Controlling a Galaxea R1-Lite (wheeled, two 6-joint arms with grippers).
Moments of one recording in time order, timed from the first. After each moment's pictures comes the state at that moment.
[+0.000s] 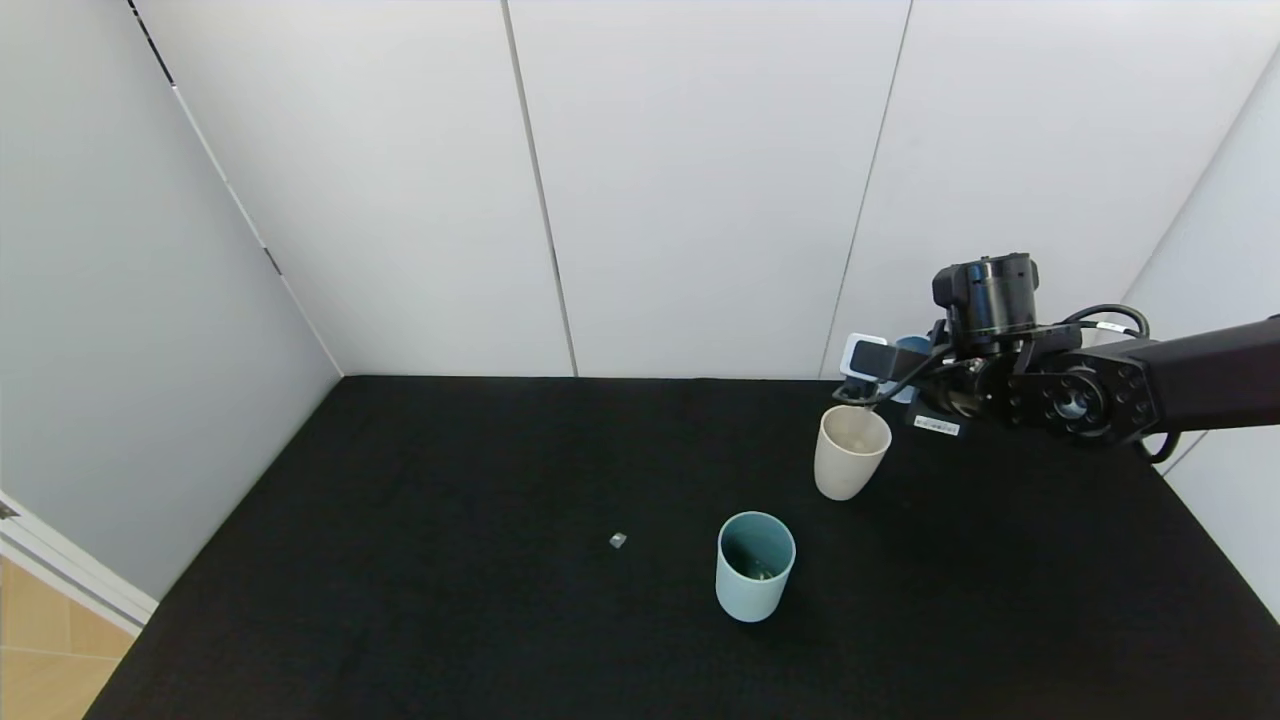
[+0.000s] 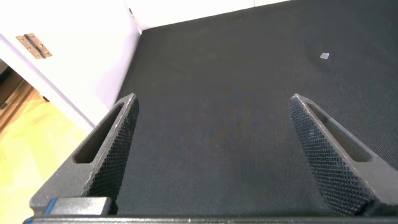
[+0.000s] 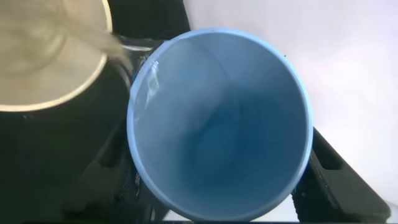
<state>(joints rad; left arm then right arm) 0.00 0.00 -0.04 0.02 0.04 0.18 0.29 2.06 -1.39 -0.19 -0.42 -1.16</state>
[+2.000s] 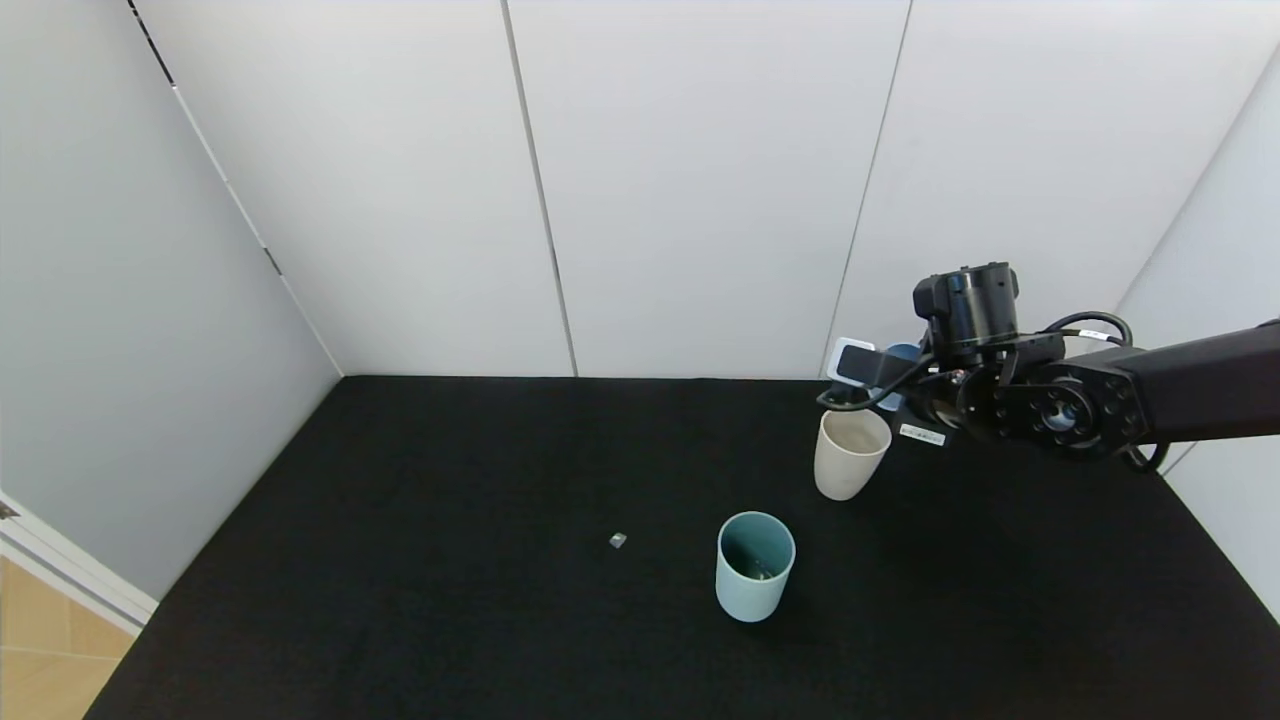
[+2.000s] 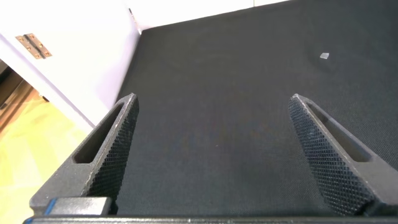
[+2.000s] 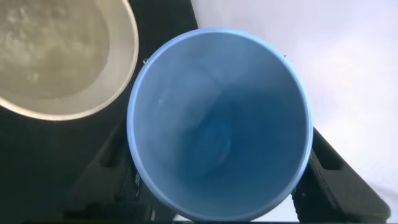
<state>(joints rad) 0.00 0.00 -0.04 0.02 0.04 0.18 0.34 2.05 -1.37 -0.19 -0.46 -1.06</state>
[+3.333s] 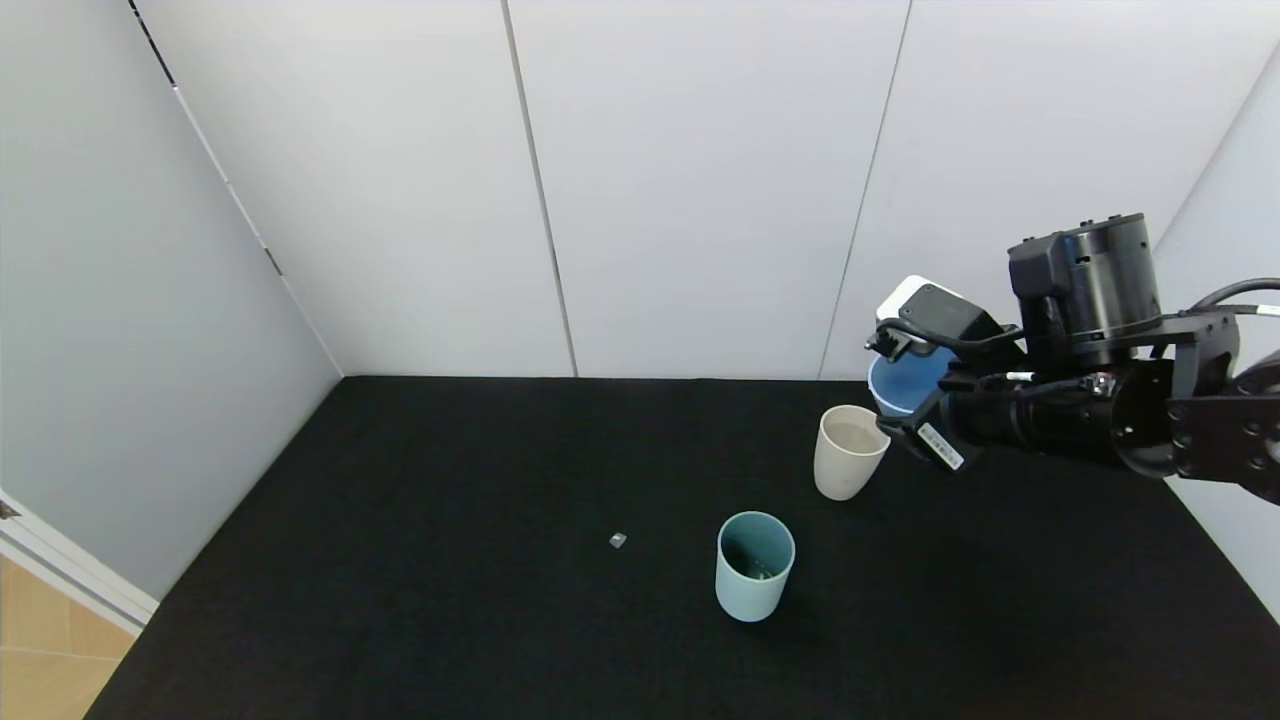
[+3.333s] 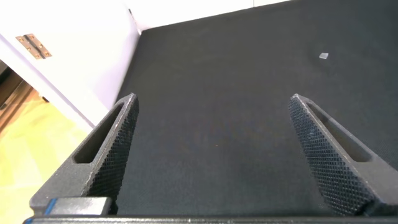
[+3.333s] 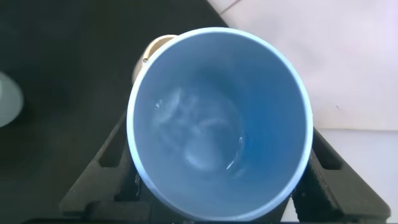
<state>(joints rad) 0.00 0.00 -0.04 0.02 0.04 0.18 0.45 1.73 -1.17 -0.05 -0.30 -0.53</state>
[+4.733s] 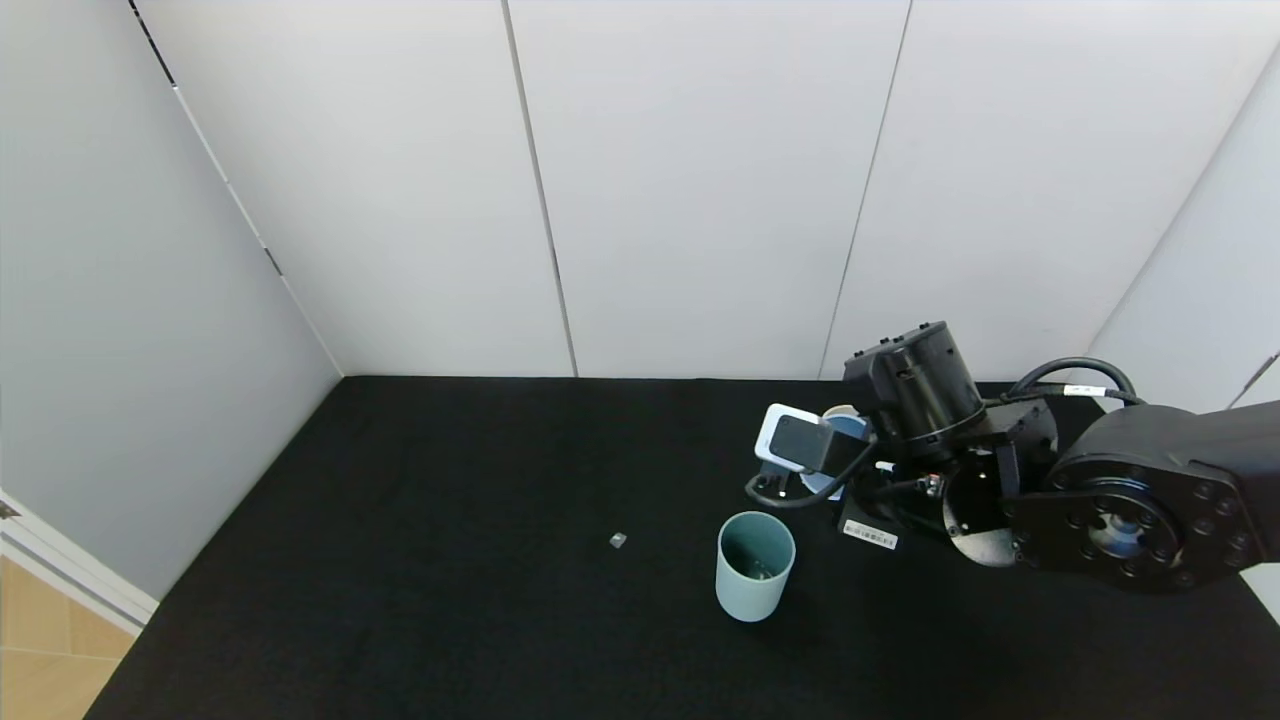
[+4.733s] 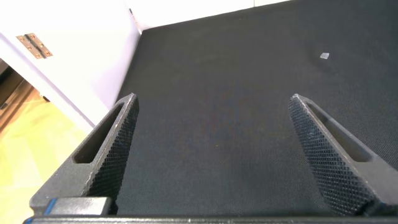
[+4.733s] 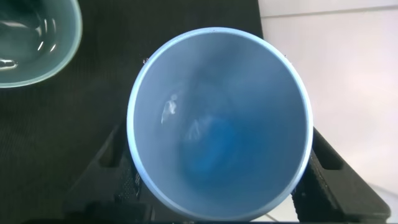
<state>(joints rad) 0.00 0.00 -0.04 0.02 0.04 0.18 0.65 1.88 -1.16 -0.05 -0.50 -0.79</state>
